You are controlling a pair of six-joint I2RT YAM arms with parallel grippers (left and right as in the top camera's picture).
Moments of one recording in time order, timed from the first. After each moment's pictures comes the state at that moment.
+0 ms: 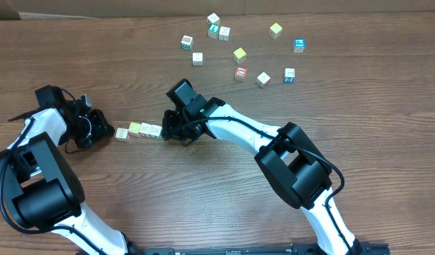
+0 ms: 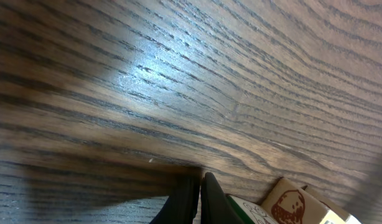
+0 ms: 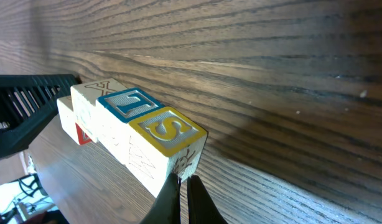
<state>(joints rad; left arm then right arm) 0.44 1.97 1.19 -0.65 0.41 -0.08 0.78 2.29 1.67 -0.40 -0.42 0.90</state>
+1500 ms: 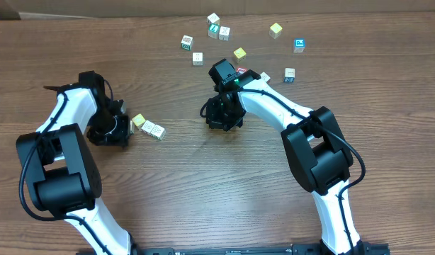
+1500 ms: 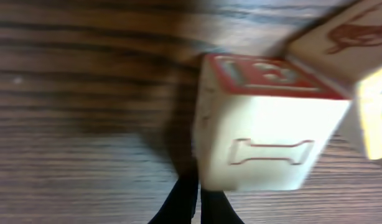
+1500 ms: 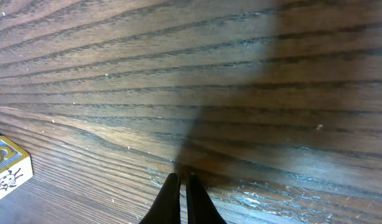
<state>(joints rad) 0.21 2.01 1.32 -0.99 0.06 0.12 0.55 2.28 1.71 -0.83 -0.34 0.65</state>
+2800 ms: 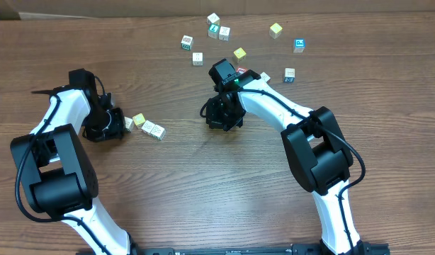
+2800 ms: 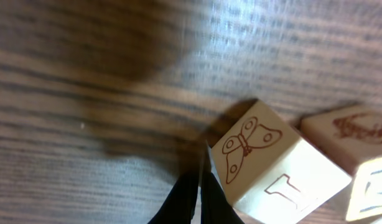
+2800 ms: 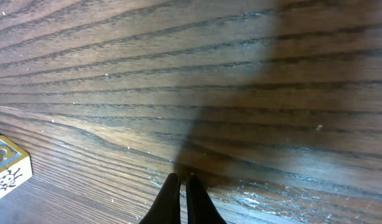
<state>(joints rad) 0.25 2.01 1.32 -0.88 0.12 -0.03 0.55 2.28 1.71 -0.83 -0.34 0.64</state>
